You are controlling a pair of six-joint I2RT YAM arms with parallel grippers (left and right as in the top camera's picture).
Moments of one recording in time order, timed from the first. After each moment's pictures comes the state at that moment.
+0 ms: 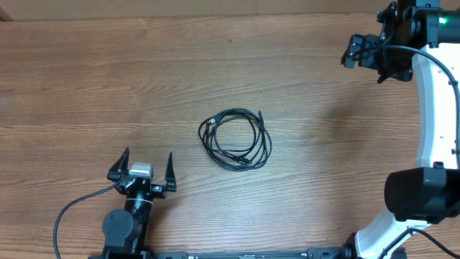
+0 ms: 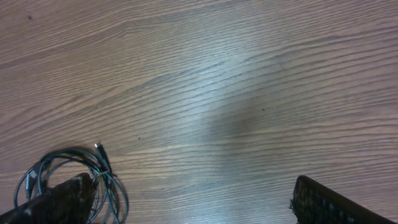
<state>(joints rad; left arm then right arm) -0.09 0.01 0.01 -0.05 0.01 0.06 -0.09 1.89 2.07 -1.40 -0.10 0.14</state>
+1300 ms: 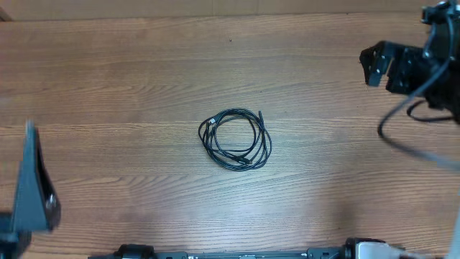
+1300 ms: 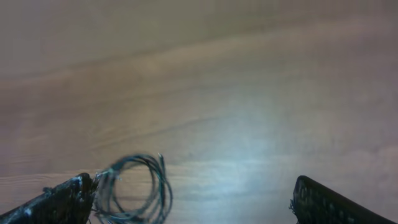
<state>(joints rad) -0.09 1.02 2.31 -0.98 0.05 0.32 -0.04 1.39 2.07 -1.39 -0.17 0.13</state>
